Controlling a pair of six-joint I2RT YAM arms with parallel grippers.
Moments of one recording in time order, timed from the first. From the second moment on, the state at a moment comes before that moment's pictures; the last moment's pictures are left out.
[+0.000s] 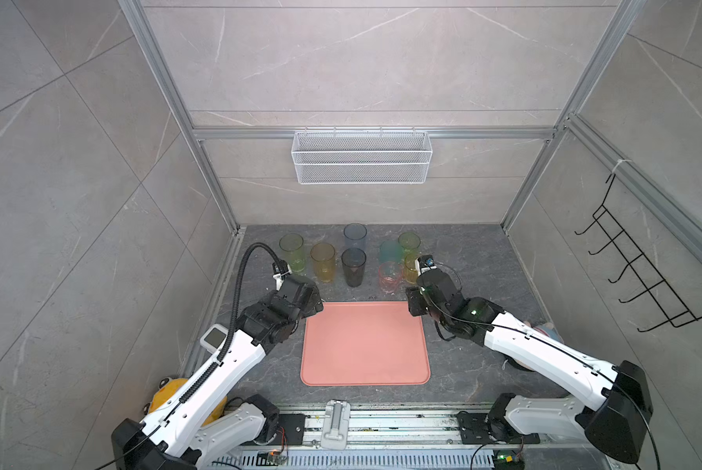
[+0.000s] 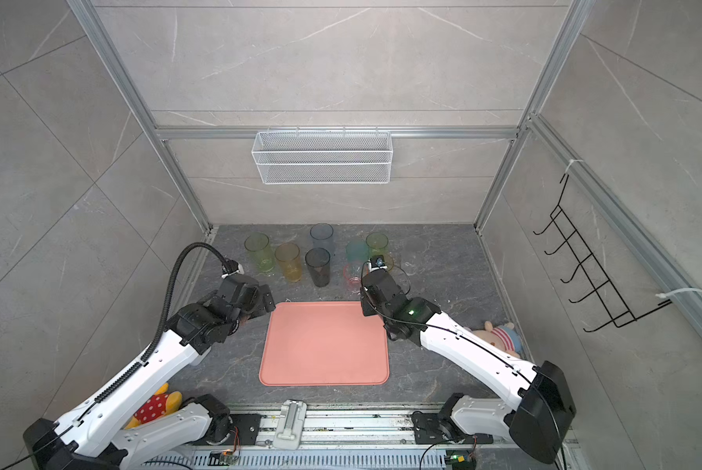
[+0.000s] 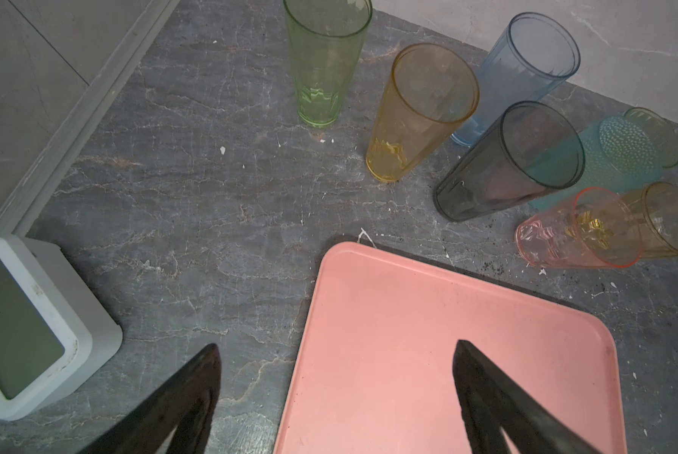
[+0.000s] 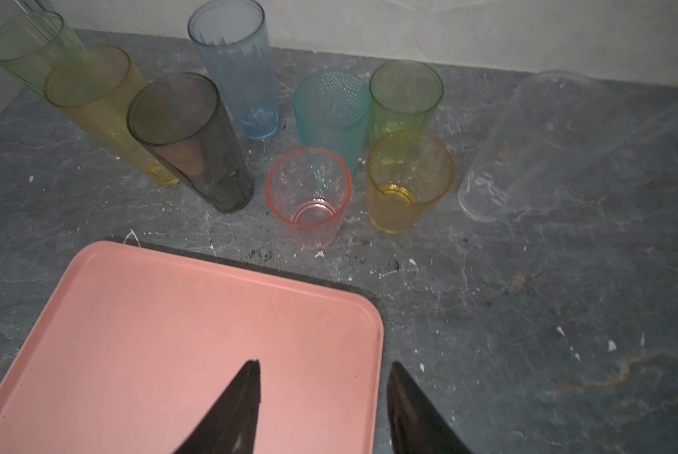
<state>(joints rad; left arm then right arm) -0.57 1.05 1.01 -0.82 -0.45 -0.69 0.76 1.26 1.01 -0.46 0.39 0.37</state>
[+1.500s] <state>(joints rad) -0.05 2.05 2.06 -1.06 -0.09 -0.57 0.76 1.29 0.76 0.06 0.25 0.27</state>
